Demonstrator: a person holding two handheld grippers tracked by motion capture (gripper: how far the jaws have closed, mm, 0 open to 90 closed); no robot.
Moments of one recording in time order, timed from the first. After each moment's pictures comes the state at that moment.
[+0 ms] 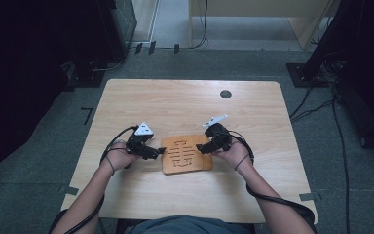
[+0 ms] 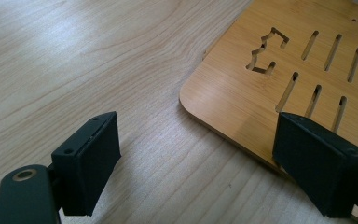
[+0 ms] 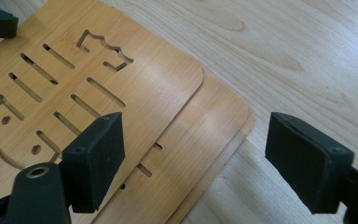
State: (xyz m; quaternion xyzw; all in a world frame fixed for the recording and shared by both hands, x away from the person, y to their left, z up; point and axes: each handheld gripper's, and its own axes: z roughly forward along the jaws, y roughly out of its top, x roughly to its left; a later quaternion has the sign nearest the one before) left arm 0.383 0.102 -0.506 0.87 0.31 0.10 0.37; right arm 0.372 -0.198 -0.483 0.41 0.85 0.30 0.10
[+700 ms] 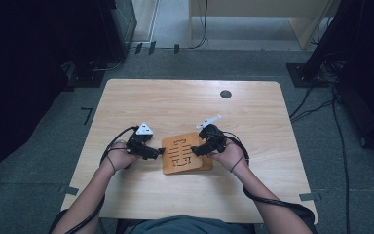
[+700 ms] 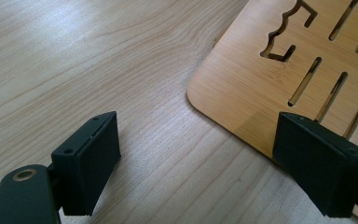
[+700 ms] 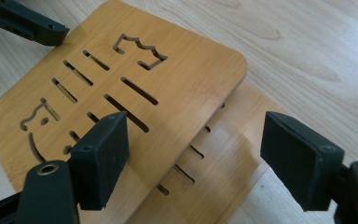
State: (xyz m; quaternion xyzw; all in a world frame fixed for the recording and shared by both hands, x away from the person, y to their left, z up) left arm 0.385 0.102 -0.510 0.87 0.32 0.10 0.36; right arm 0.364 -0.180 -0.474 0.40 0.86 0.30 0.09
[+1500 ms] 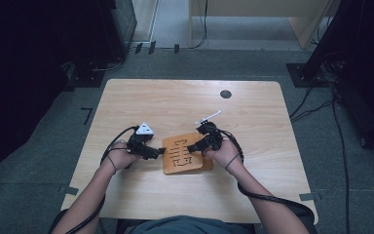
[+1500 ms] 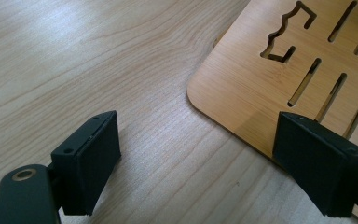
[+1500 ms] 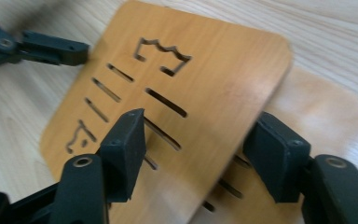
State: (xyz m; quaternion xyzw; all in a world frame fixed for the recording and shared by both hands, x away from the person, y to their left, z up) left arm 0.386 0.101 -0.511 0.87 0.32 0.10 0.36; right arm 0.381 -0.174 -0.483 0.48 0.83 0.30 -0.04
